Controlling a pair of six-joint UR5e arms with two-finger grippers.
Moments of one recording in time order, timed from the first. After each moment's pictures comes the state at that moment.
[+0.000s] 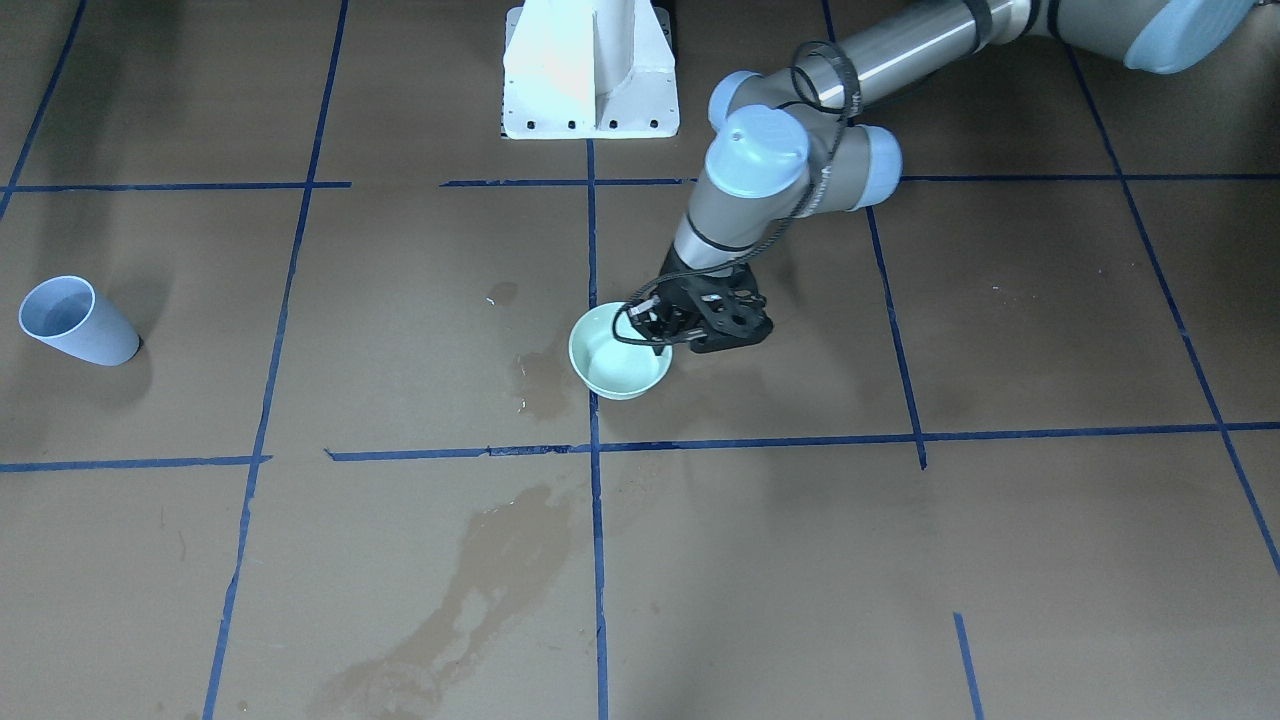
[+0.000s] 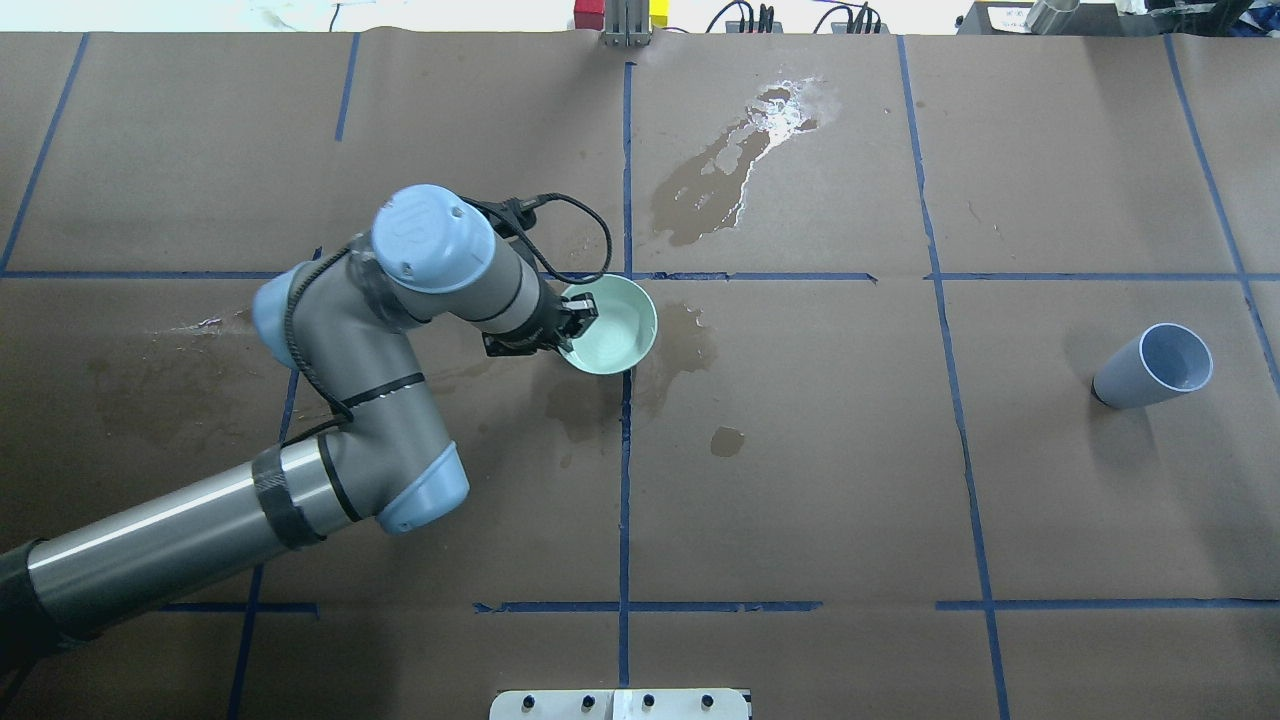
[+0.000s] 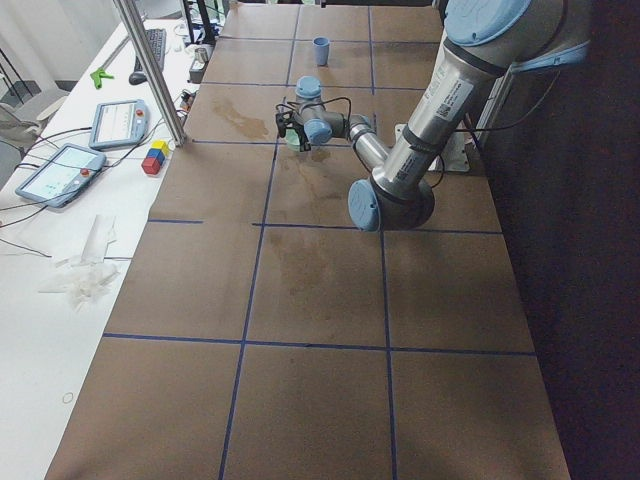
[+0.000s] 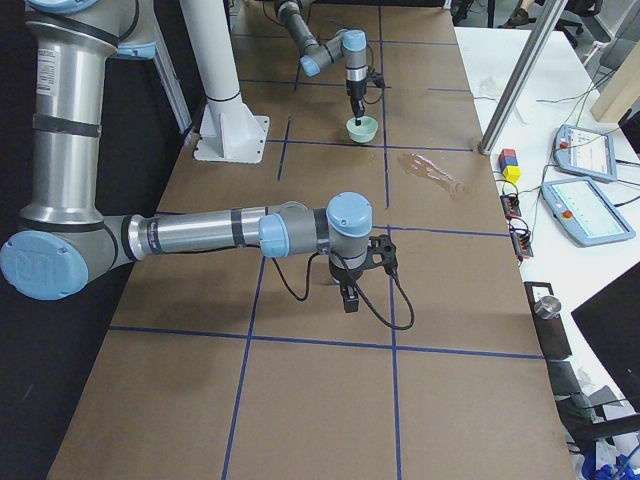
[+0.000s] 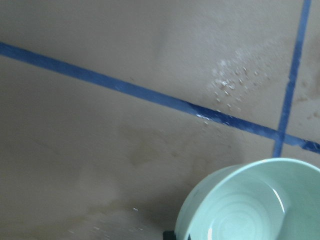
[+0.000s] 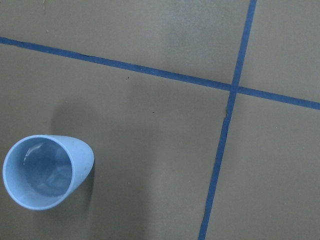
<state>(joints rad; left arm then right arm) -0.56 -2.29 -1.45 -1.97 -1.91 -1.54 1.46 -1.71 1.84 -1.54 2.35 -0.02</state>
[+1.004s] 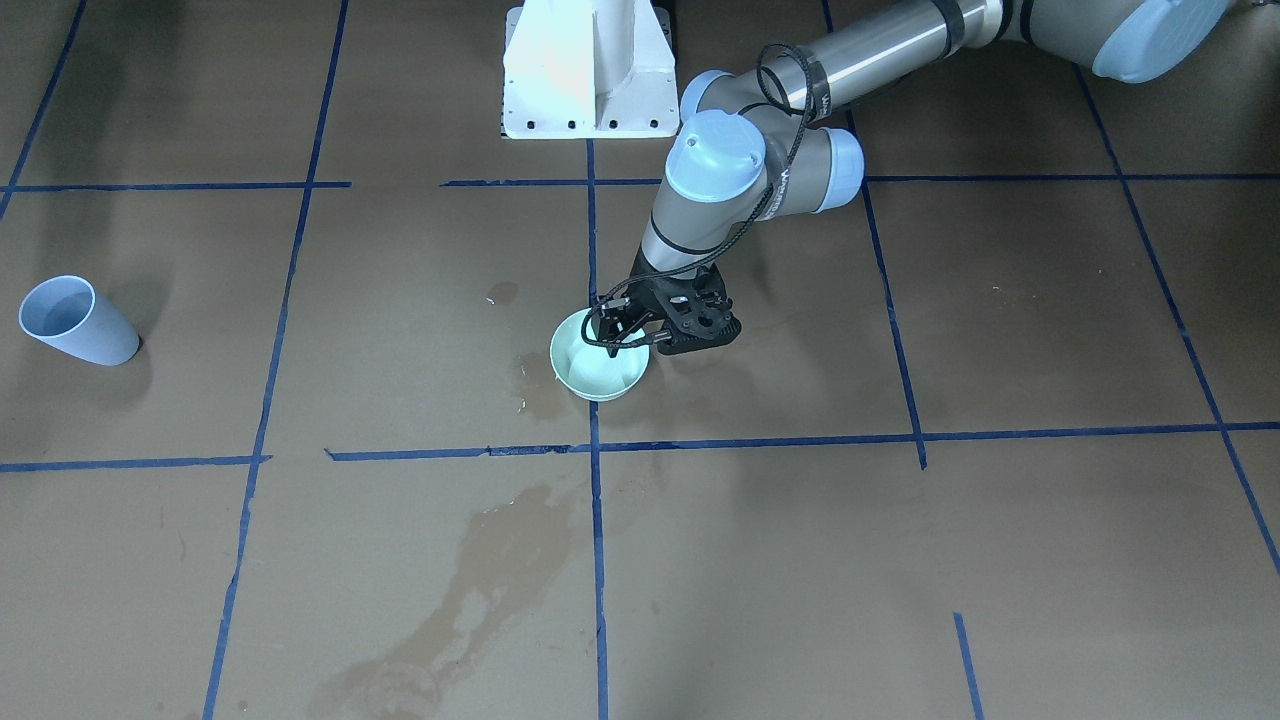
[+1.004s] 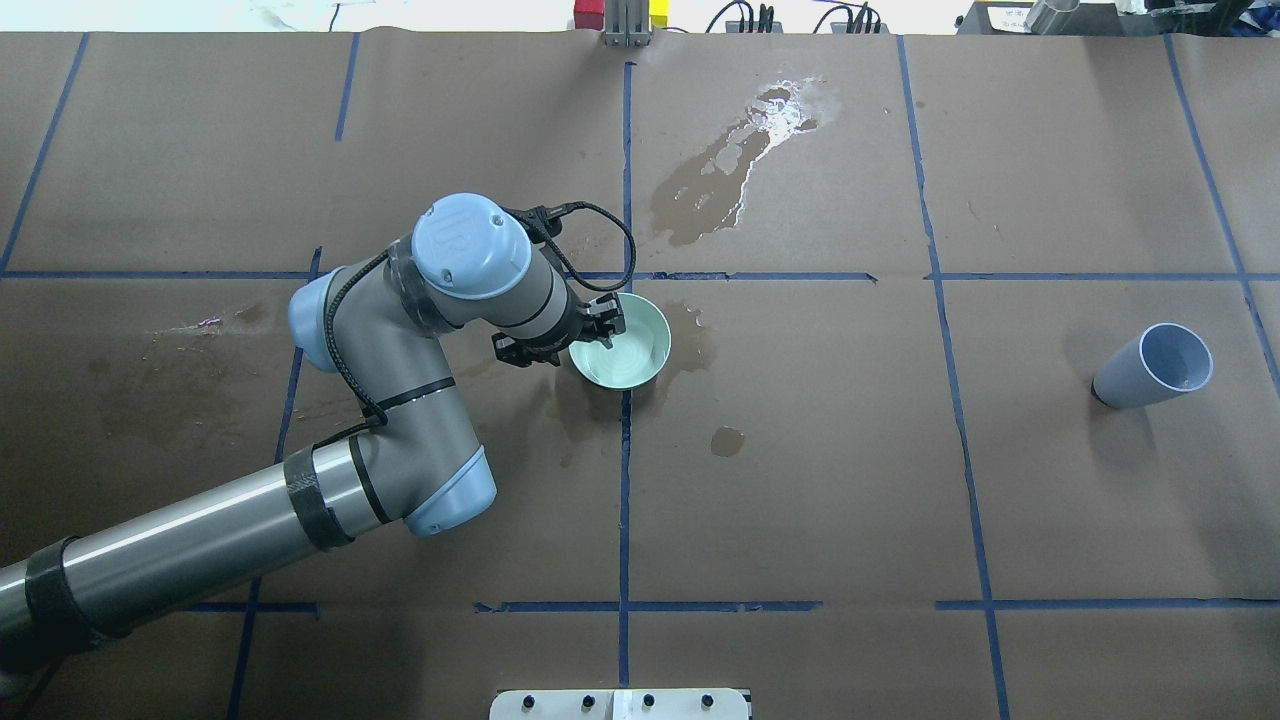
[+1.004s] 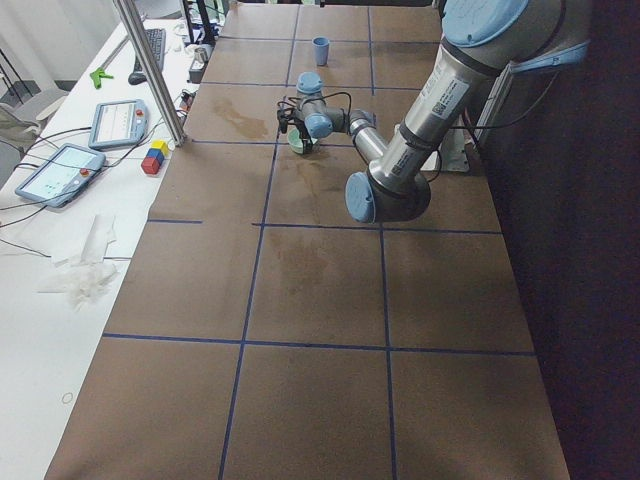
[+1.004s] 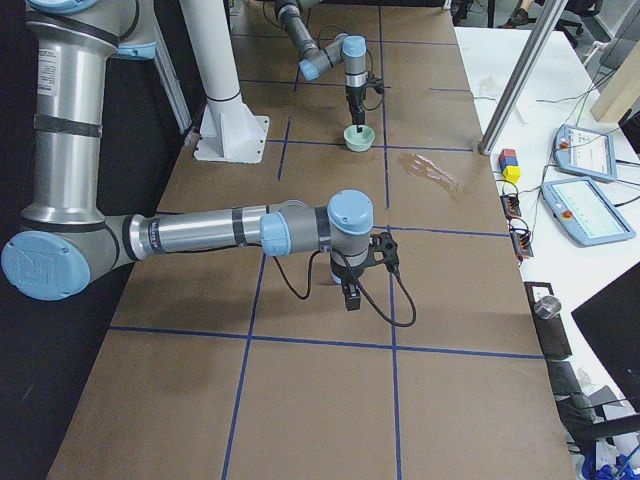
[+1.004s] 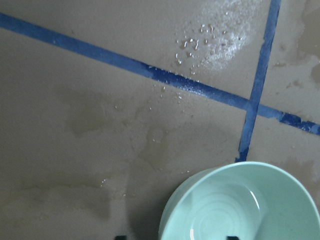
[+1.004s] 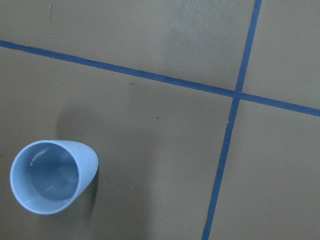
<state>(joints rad) -0.58 -2.31 -1.47 -1.88 -1.93 -1.49 1.46 -1.70 1.85 -1.54 2.35 -0.01</state>
